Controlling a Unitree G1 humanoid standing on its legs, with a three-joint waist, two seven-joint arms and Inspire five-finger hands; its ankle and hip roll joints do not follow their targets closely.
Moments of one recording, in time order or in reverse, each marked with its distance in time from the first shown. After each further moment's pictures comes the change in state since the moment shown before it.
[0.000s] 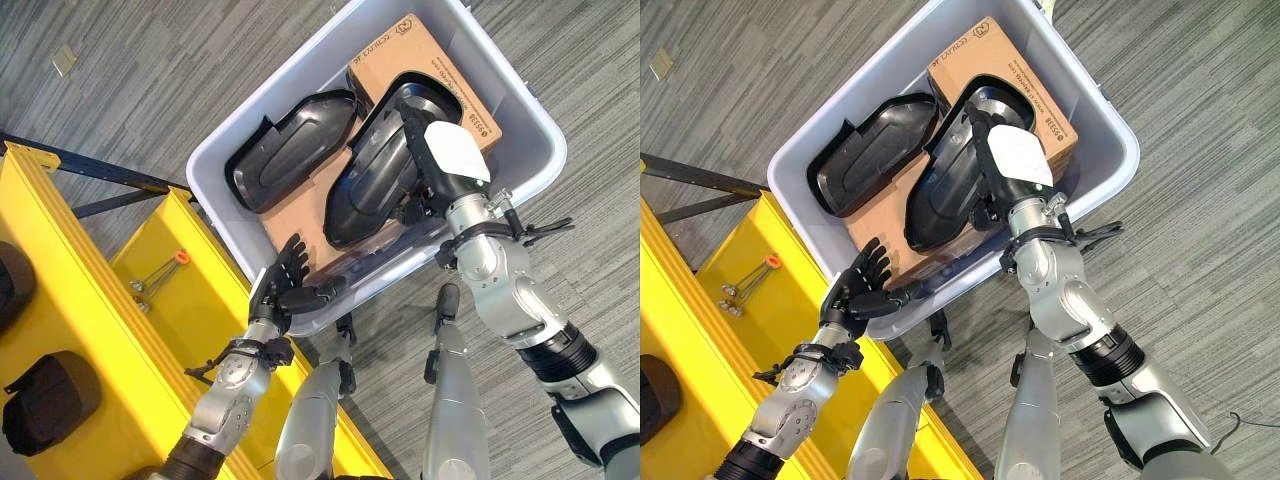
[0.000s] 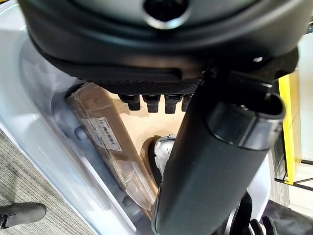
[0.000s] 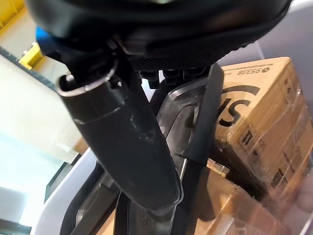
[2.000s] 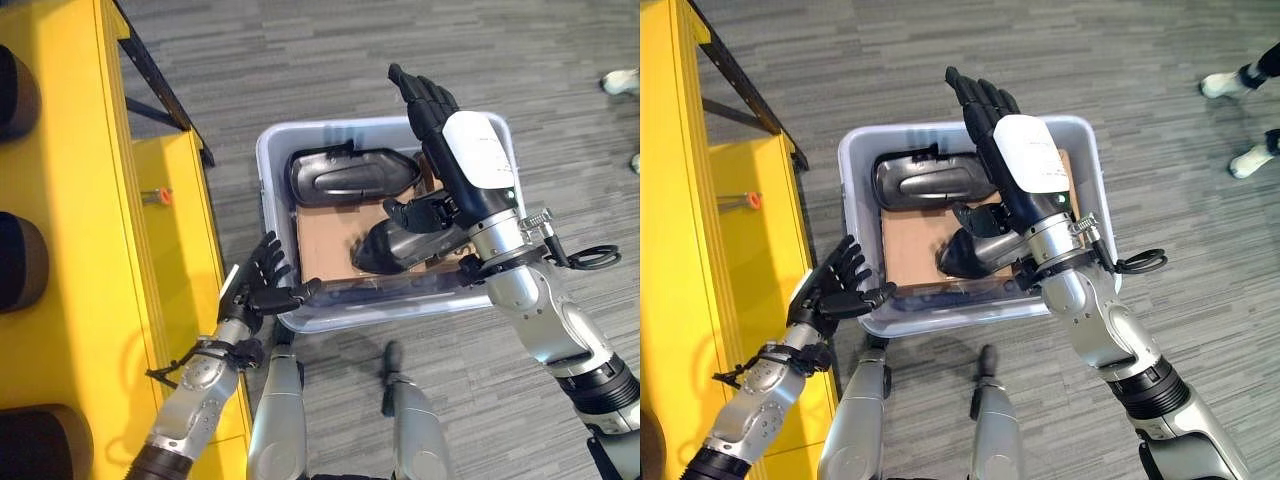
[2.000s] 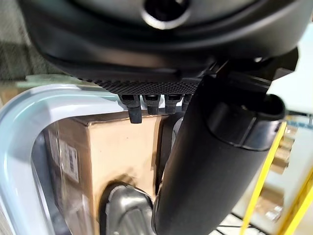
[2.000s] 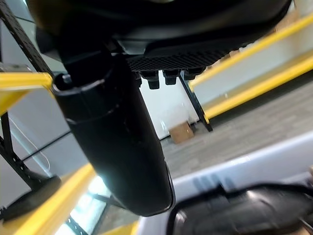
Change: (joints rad) left arm 0.034 0.214 0.116 -0.060 -0.001 0.022 -0.045; right arm 0.192 -0.098 -0.126 -0.121 0.083 -0.390 -0.132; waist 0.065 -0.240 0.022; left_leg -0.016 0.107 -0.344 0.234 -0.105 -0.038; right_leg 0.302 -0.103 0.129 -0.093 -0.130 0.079
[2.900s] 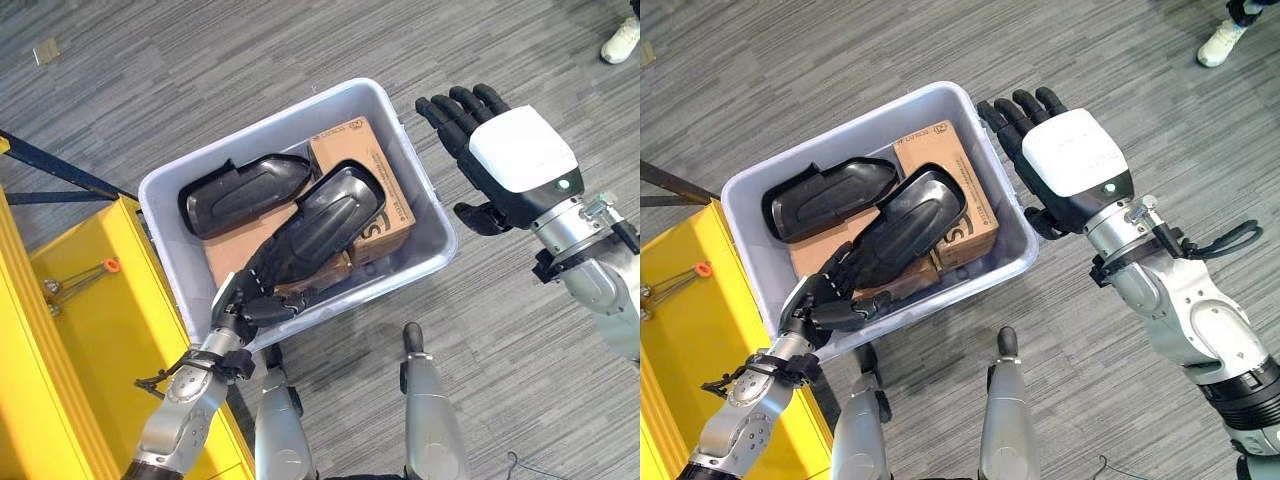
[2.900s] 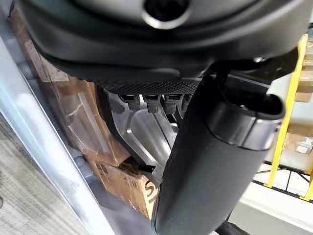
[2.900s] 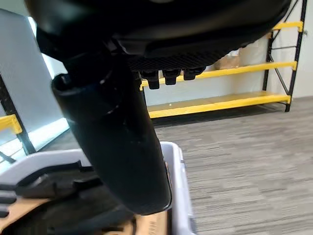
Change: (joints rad) left arm 0.103 -0.101 0.064 -0.042 -0.010 0.026 -0.120; right arm 0.071 -0.474 -0.113 -0.073 -0.163 -0.080 0.151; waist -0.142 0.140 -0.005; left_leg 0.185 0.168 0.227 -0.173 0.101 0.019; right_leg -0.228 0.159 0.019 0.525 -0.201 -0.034
